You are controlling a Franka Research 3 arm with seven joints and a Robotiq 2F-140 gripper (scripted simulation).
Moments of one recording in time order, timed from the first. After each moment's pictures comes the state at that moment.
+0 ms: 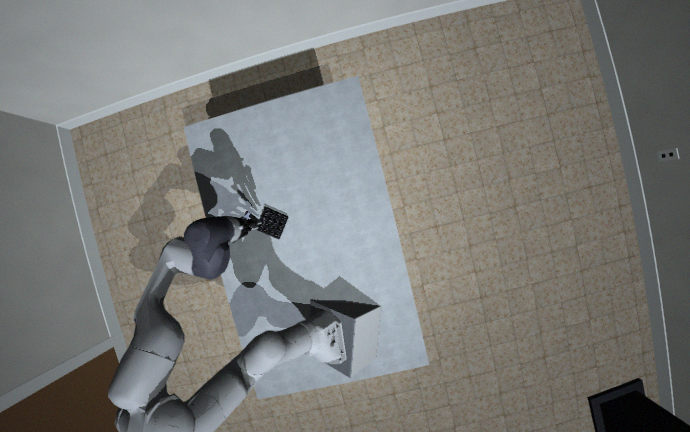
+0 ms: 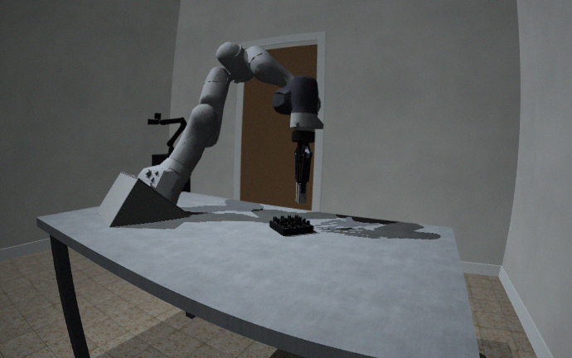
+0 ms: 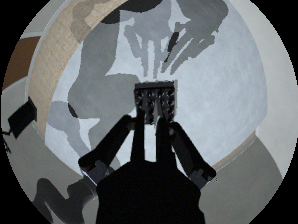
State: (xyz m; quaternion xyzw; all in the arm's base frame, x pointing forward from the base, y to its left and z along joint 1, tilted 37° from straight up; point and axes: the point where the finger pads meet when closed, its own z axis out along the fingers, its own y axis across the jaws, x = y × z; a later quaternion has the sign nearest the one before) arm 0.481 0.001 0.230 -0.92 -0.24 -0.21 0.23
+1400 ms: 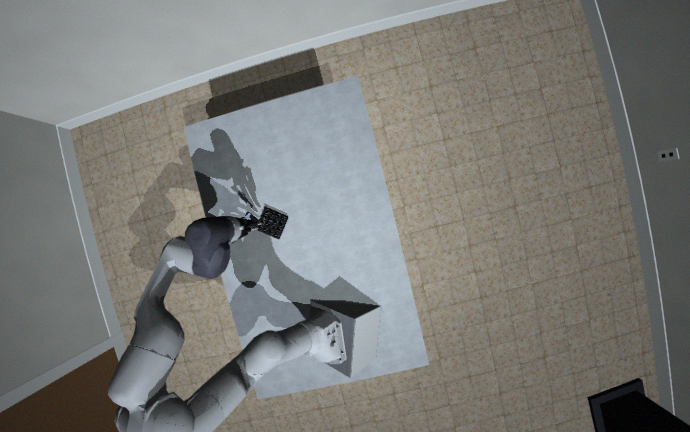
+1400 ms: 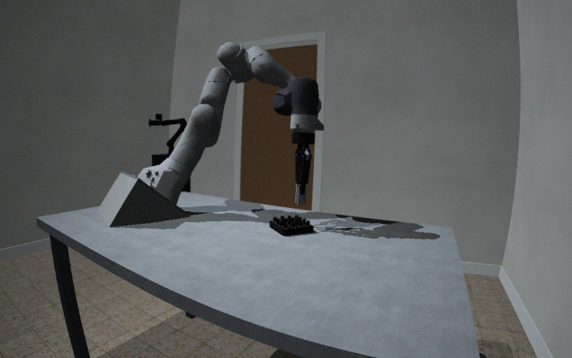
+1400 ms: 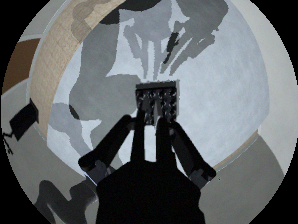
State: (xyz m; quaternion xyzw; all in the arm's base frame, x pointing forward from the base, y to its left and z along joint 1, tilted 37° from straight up) arm 0.480 0.006 0.227 -0.92 -0.23 -0.21 0.23
